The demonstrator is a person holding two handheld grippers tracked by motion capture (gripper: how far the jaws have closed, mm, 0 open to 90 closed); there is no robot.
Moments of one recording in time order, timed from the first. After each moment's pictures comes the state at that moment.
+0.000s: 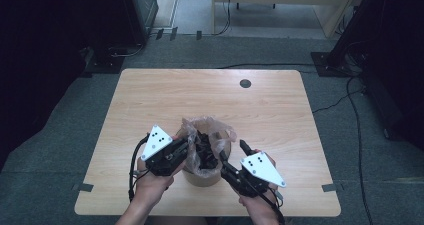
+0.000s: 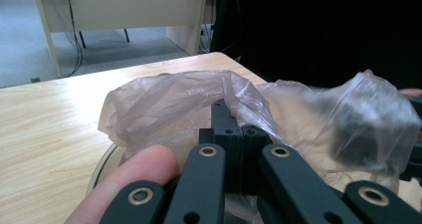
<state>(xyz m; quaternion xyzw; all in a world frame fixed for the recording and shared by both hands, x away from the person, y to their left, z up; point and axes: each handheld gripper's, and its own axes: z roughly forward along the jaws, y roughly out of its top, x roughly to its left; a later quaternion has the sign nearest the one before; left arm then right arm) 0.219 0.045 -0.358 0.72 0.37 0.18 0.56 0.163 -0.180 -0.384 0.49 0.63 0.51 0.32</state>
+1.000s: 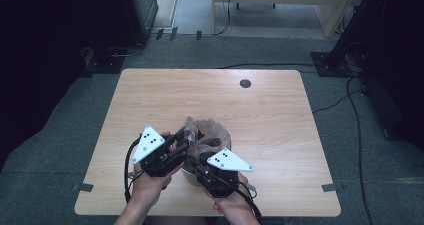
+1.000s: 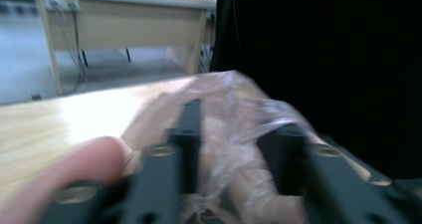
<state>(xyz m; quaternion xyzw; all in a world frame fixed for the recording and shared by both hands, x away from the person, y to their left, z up) 0.213 0.059 -0.353 0.68 0.37 0.19 0.60 0.175 -0.122 -0.385 0.45 0.70 0.53 0.16</state>
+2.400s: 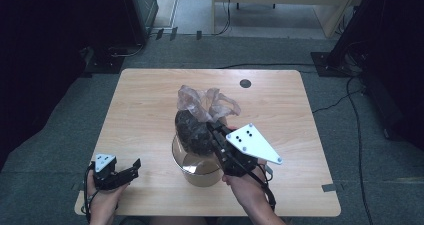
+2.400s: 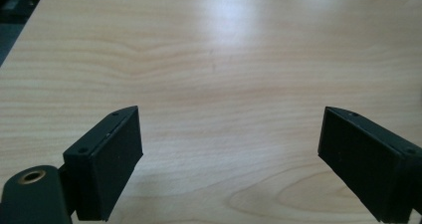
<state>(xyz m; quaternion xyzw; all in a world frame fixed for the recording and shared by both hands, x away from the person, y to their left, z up) 0.230 0.208 -0.504 0.67 0.59 0.25 0.37 0.184 -0.146 -0.296 0.42 0.62 0.59 0.31</state>
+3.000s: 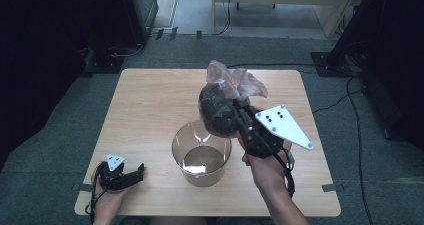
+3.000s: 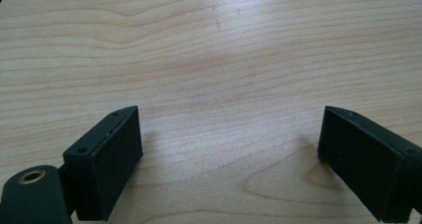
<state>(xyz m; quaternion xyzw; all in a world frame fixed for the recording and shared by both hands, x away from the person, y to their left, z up) 0.236 0.200 -0.522 0.71 0.58 0.26 0.31 0.203 -0.188 -0.269 0.44 0.57 0.59 0.37</state>
